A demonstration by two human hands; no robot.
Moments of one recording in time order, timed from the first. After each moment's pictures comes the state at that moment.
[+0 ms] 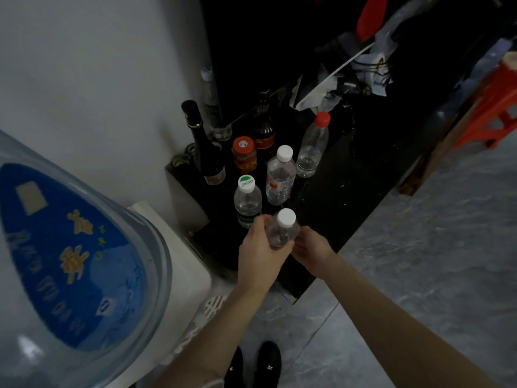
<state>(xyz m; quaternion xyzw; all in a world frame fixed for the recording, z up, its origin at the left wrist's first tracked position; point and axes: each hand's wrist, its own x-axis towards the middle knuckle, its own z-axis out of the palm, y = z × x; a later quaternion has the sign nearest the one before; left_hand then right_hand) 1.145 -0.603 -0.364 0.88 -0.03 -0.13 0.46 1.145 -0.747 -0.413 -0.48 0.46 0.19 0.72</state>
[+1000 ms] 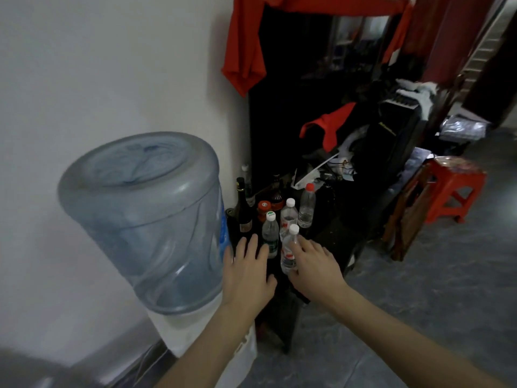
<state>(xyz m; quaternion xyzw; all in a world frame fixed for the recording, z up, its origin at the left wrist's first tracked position) 0.981 -0.462 -0.162 0.97 -0.23 0.03 0.05 0.957 -0.618 -0.170 -0.99 0.06 0.01 0.09</state>
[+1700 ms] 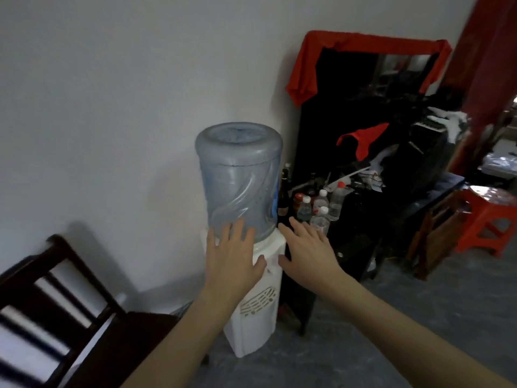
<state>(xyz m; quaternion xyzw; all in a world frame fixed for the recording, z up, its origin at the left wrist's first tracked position) 0.777 -0.299 -0.097 0.98 -0.12 0.18 0.02 0.776 -0.471 -0.081 -0.99 -0.06 -0.02 0.09</state>
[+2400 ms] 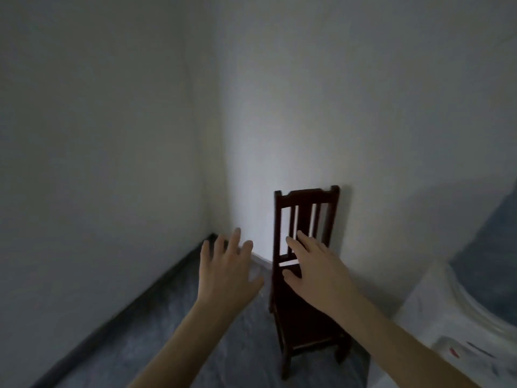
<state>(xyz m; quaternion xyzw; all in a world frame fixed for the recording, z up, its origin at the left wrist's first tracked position) 0.411 -0.119 -0.071 0.89 0.44 0.09 -0.02 0.580 -0.200 -0.074 -0.80 -0.59 0.03 0.09</state>
